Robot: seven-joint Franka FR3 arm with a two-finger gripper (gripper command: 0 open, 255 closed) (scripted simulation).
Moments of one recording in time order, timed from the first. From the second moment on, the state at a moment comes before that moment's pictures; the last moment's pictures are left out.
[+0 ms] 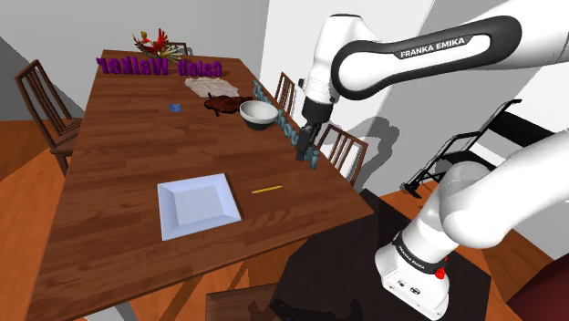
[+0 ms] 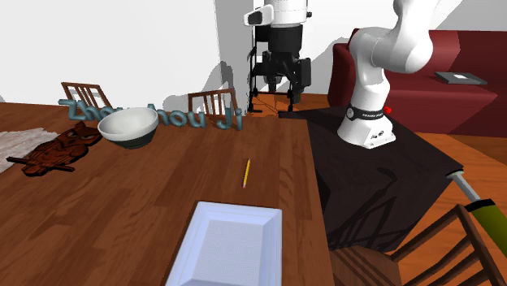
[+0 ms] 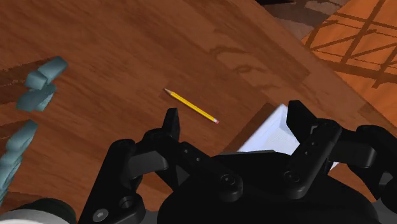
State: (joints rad) arm 0.18 -0.41 0.10 -2.51 0.12 2.07 -0.15
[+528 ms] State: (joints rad) arm 0.24 -0.13 0.17 -2.46 0.10 2.31 -0.19
